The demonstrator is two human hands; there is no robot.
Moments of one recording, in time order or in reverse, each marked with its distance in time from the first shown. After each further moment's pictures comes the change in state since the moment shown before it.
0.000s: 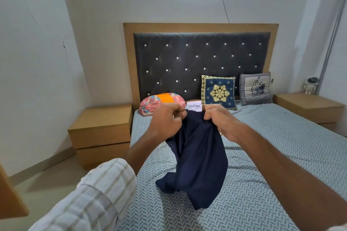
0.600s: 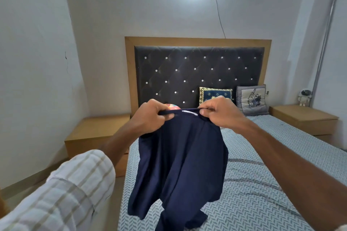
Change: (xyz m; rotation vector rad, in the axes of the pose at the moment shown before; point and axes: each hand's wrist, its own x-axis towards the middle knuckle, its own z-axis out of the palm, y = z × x) left_hand 0.029 -0.010 -0.069 0.087 -0.225 0.001; right_hand -0.001 -0.049 -0.015 -0.709 0.230 -0.337
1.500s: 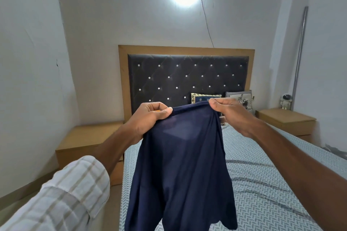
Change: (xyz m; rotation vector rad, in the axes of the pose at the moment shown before) left_hand -0.039 0.011 -0.029 -0.745 -0.077 -0.121; right_hand -0.046 -0.033 -0.024 0.594 -0.036 0.093
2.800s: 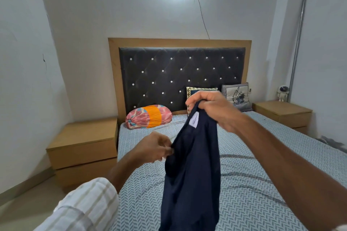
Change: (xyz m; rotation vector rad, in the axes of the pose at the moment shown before) left_hand 0.019 -0.081 0.049 0.579 -0.196 -0.172; right_hand 0.022 0.009 0.004 -0.061 0.065 0.051
